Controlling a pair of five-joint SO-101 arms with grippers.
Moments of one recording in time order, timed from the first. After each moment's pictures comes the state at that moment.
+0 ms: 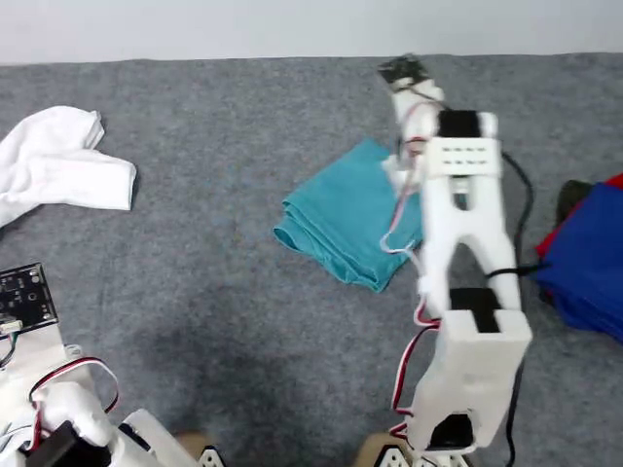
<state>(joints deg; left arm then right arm) -52.5 -82.8 46.7 94.6 -20.4 -7.5 24.7 -26.0 79.4 20.5</state>
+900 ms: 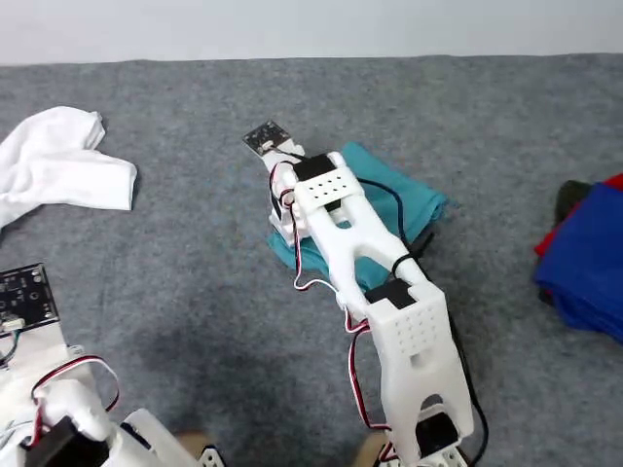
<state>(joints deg) -52.5 -82.8 49.0 94.5 -20.4 -28.2 41.2 -26.0 72.4 11.6</state>
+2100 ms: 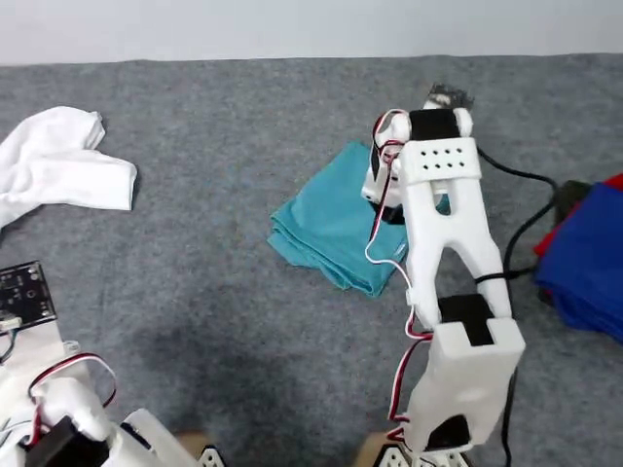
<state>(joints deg) -52.5 -82.8 49.0 90.9 -20.4 -9.1 21.5 -26.0 98.7 -33.8</state>
